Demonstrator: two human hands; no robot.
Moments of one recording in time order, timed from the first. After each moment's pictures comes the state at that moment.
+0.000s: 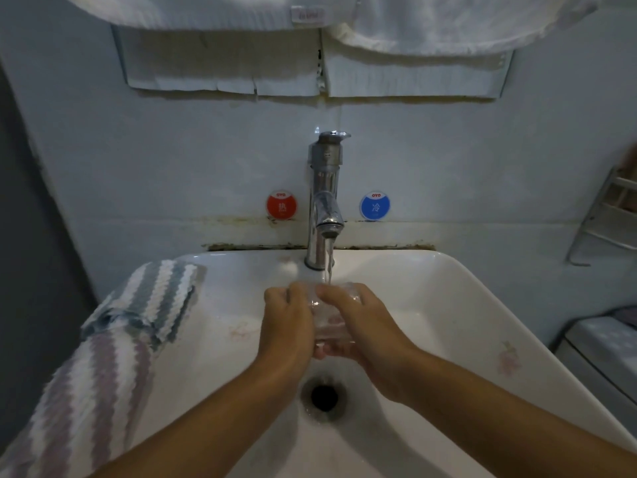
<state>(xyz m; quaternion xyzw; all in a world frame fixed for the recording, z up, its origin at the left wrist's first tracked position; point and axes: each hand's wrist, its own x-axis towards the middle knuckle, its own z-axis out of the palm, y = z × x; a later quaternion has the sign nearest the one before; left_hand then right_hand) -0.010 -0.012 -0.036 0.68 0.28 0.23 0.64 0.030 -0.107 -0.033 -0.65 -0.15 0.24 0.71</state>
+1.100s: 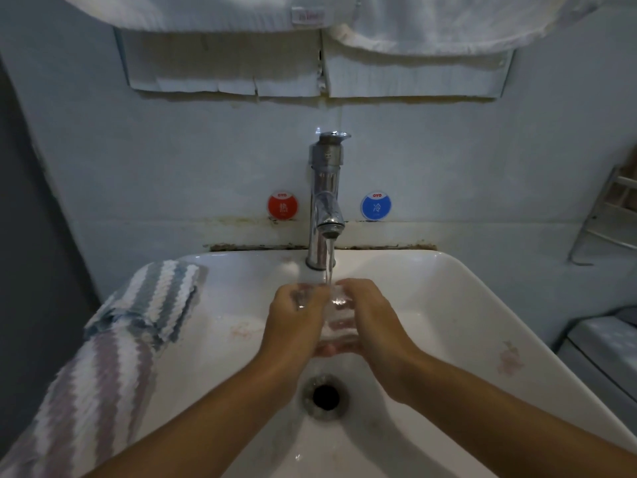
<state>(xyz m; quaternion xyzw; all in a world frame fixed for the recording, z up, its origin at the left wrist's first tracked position) -0.018 -0.015 -0.032 0.66 0.21 0.20 0.69 0.033 -0.106 -0.037 -0.67 -0.15 0.19 0.70</state>
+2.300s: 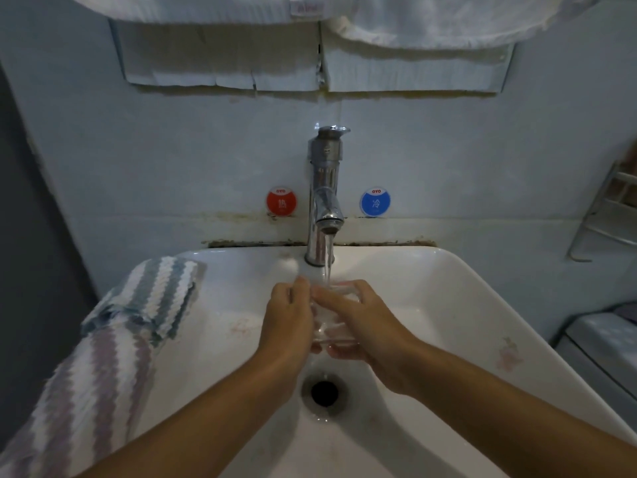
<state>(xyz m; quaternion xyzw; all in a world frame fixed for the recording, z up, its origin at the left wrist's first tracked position) -0.014 -0.011 -0.037 0.69 0.25 0.20 0.65 0.029 -0.111 -0.028 -0.70 -0.16 0.25 0.65</state>
